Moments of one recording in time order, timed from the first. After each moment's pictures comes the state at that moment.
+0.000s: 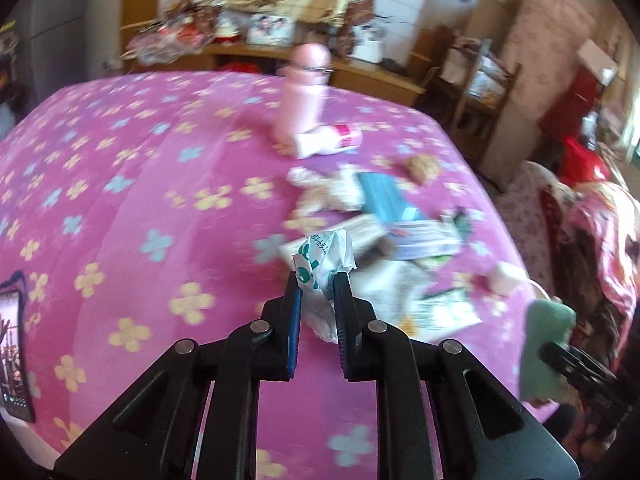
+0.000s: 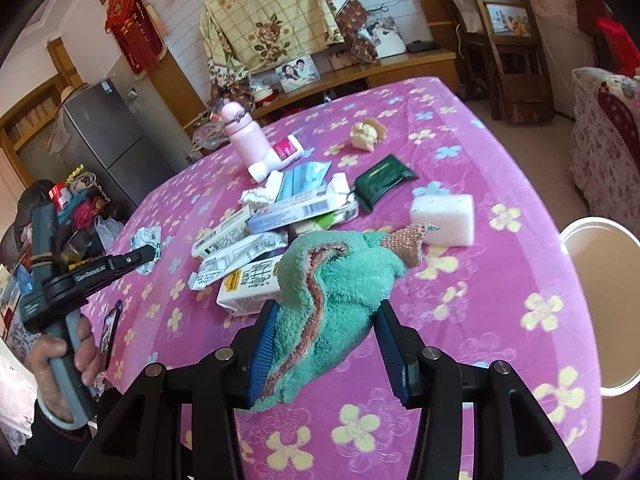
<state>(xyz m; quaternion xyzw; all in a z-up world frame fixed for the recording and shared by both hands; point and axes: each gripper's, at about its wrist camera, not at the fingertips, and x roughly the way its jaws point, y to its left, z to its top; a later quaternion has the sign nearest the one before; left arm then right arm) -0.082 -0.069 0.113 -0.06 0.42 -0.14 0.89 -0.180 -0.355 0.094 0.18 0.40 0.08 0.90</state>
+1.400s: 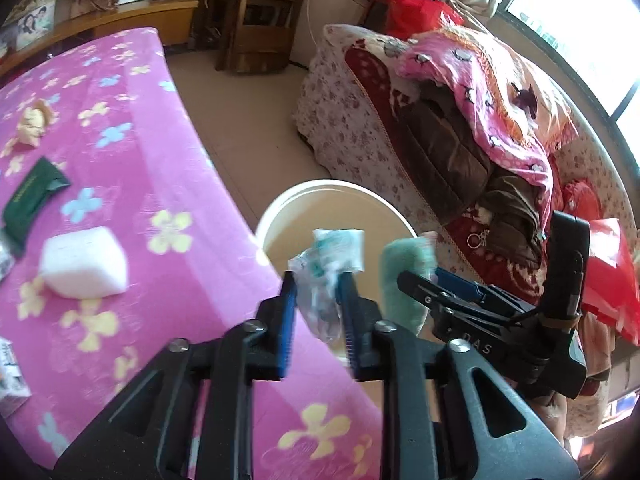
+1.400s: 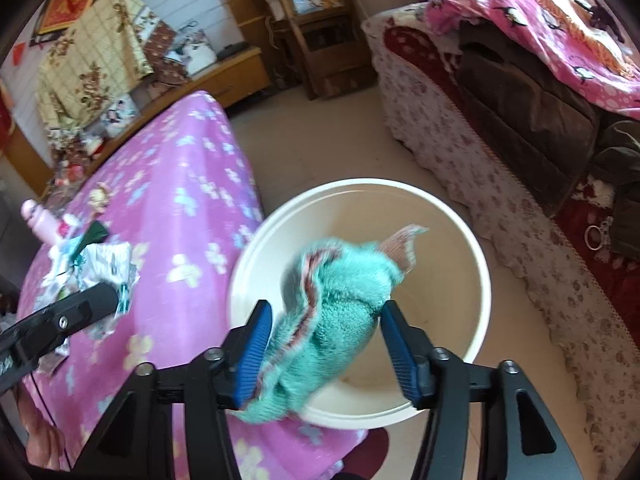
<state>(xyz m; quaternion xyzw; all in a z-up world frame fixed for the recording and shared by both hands) -0.120 -0.466 0.066 0.03 0.49 -0.42 0.76 -0.228 -0.632 0.036 0.22 0.44 -0.18 0.85</state>
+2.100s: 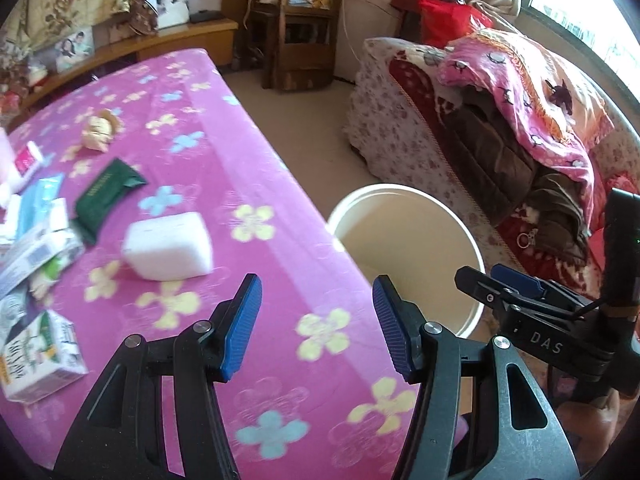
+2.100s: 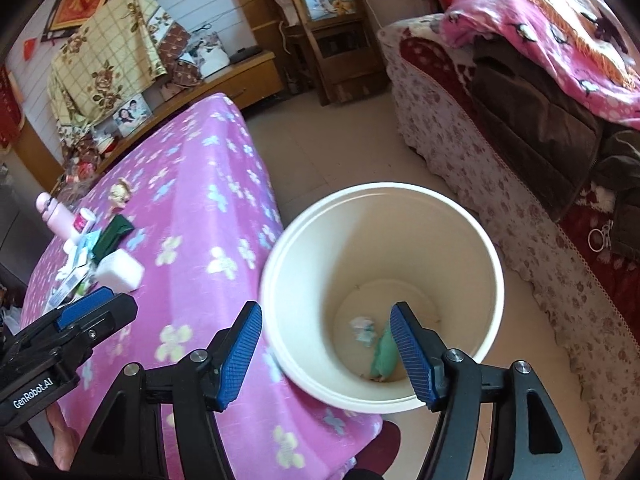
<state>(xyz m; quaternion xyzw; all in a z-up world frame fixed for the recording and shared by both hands) -0.129 -0.419 0.072 0.08 0.45 -0.34 0.82 -0.230 -0.591 0.056 0.22 0.43 -0.16 0.86</state>
